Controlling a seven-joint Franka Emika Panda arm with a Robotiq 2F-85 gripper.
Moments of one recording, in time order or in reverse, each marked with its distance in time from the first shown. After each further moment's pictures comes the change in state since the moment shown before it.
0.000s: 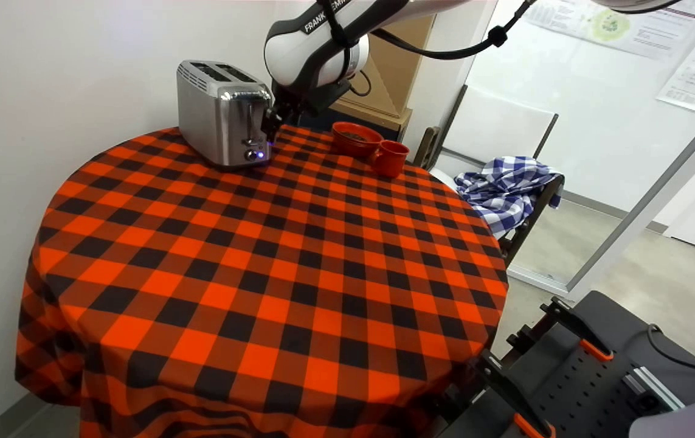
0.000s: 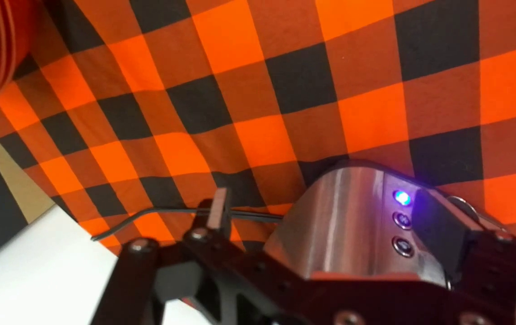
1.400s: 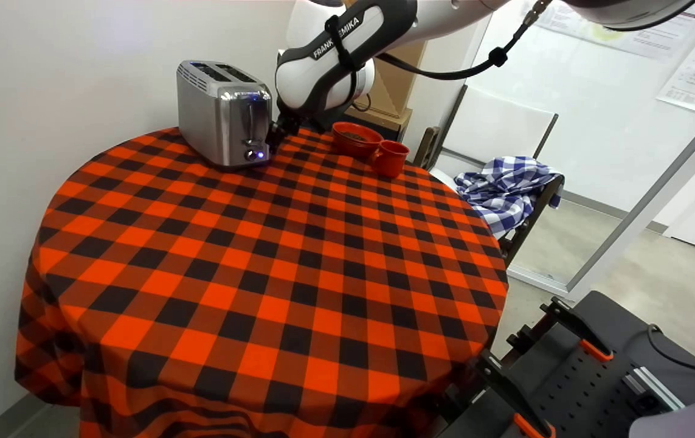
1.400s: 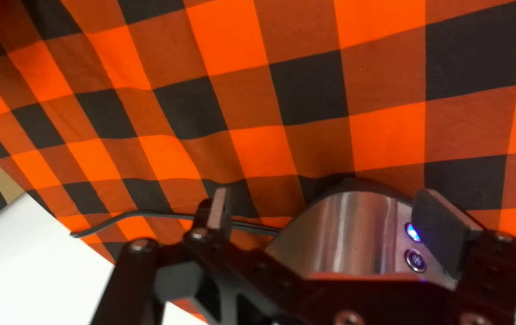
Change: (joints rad) arm -0.047 0.035 0.036 -0.037 0.002 0.142 -0.080
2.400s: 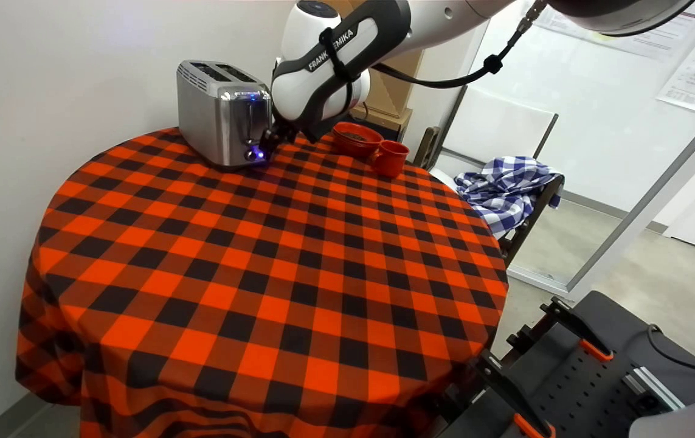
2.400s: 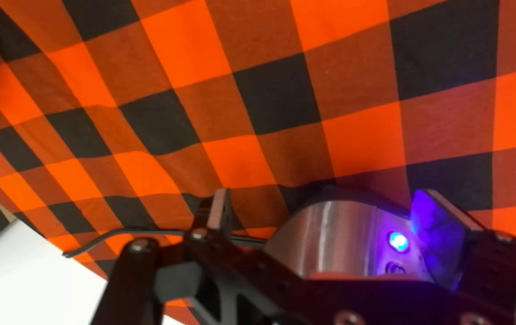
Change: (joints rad) arm 0.020 0.023 -0.011 -0.002 0.000 0.026 0.091
